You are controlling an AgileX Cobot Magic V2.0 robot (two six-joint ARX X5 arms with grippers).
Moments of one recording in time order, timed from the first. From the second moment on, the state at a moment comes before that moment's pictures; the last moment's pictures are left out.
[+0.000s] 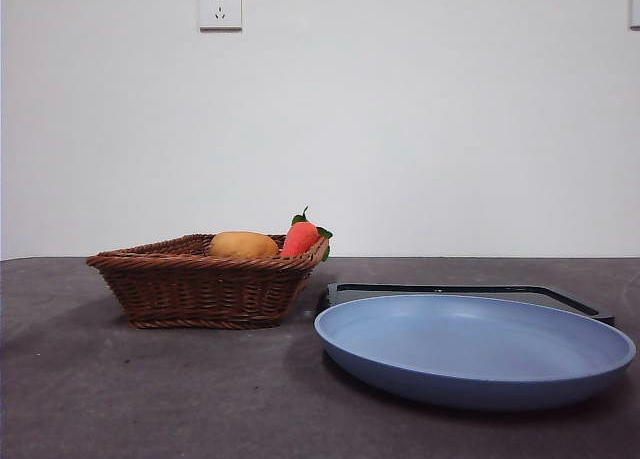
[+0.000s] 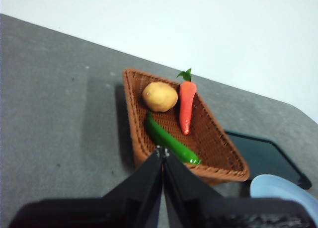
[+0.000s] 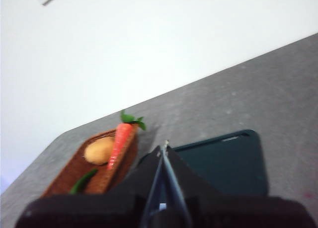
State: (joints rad) left arm -0.05 0.07 0.18 -0.22 0.24 -0.39; right arm 0.09 0.14 0.25 -0.12 -0.18 0.43
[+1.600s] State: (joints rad) left arm -0.05 0.58 0.72 -0.80 0.52 -0.05; right arm 0.09 0.76 0.91 -1.06 -0.31 -0.04
